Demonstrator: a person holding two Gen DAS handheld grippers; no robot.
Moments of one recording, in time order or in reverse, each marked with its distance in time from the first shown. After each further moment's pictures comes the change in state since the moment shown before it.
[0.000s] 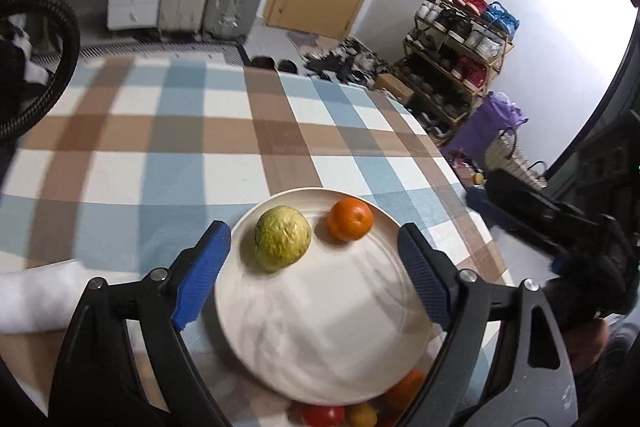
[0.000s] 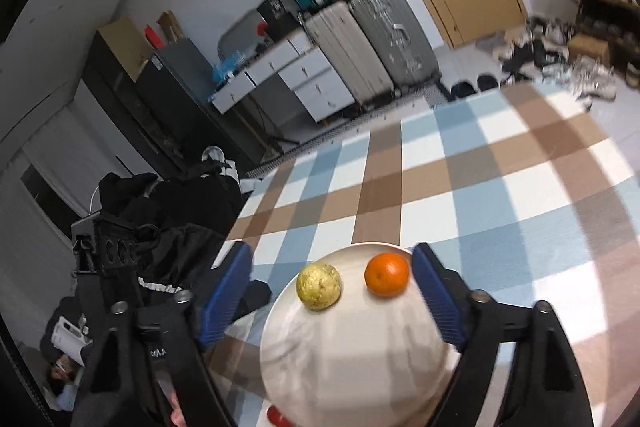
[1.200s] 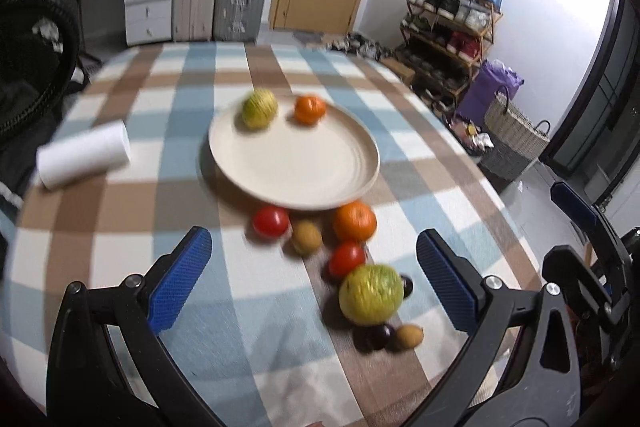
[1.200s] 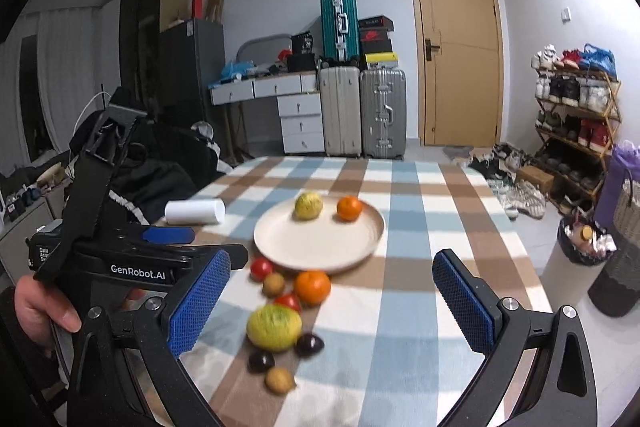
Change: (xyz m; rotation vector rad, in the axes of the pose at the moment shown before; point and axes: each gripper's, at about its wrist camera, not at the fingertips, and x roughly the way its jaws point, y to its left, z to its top) left arm -0.128 -0.070 -0.156 0.074 0.020 0.057; right arm -0.171 0.078 -0.178 -0.411 -0.198 -0.257
